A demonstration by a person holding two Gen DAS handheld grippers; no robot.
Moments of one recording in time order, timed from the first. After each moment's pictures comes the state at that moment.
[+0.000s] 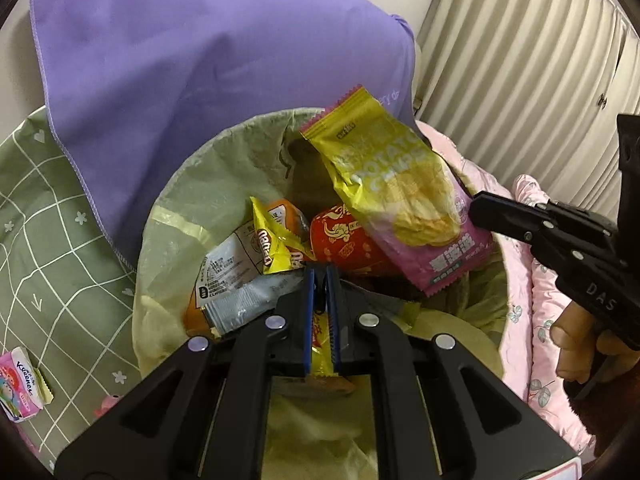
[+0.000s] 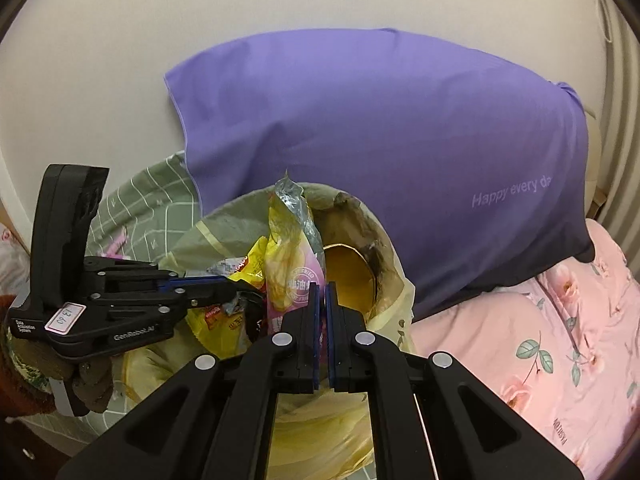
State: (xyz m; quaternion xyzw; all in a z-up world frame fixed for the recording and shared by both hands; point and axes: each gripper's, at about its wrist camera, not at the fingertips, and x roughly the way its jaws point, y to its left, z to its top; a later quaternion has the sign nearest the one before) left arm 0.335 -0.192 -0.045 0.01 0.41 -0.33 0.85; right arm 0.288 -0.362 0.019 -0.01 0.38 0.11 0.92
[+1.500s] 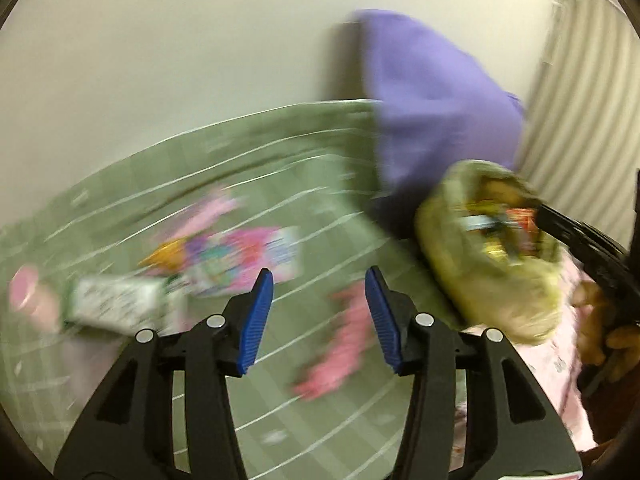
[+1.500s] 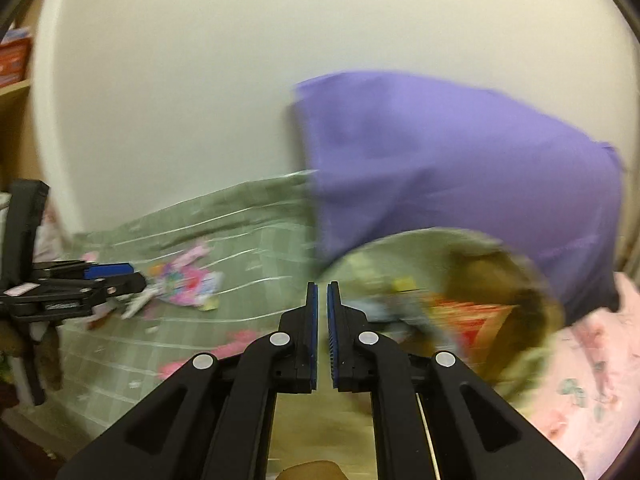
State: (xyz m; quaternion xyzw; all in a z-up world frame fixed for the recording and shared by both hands) left arm 0.228 0.070 -0.023 -0.07 0.38 -0.11 0.92; right arm 0.244 -0.202 0.028 -0.02 0.34 0.22 0.91
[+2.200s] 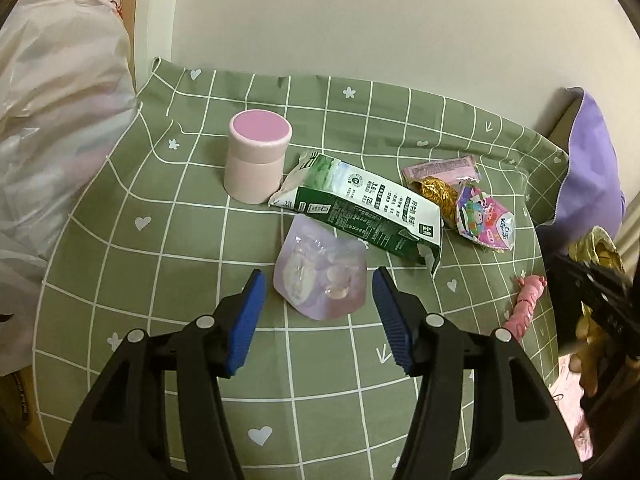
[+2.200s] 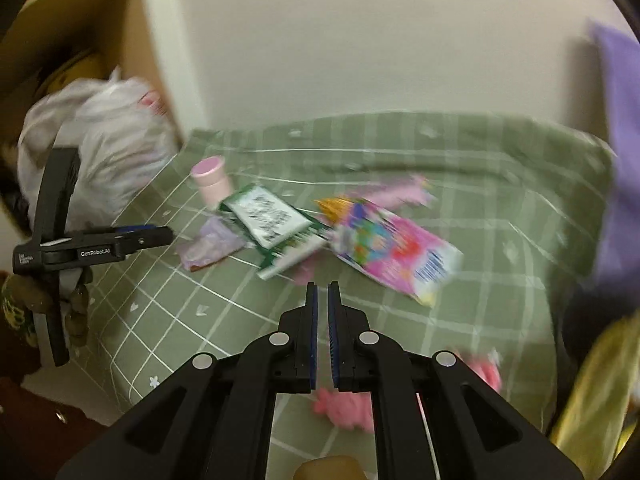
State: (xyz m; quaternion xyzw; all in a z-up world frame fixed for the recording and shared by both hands) left arm 0.149 0.245 -0.086 -0.20 0.41 0.09 0.89; right arm 0.268 -0.001 -0.038 -0.14 0.40 0.45 0.79
